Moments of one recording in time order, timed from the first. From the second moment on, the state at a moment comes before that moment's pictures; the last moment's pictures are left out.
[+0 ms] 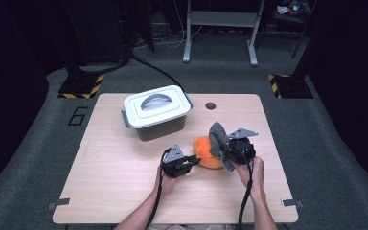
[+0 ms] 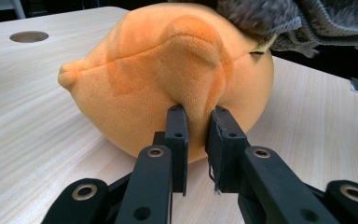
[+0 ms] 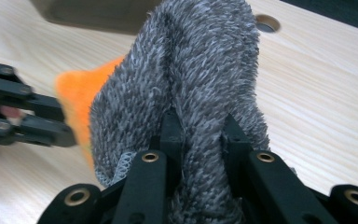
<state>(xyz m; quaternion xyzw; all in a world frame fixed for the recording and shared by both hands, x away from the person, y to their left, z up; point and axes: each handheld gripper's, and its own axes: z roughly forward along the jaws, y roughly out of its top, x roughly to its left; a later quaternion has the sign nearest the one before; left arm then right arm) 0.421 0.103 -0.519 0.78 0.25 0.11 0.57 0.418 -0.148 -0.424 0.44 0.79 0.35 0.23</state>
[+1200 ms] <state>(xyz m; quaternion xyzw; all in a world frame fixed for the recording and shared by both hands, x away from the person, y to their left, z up) 0.422 0.104 -0.520 0.77 0.26 0.11 0.57 0.446 -0.200 -0.487 0.54 0.77 0.29 0.18</state>
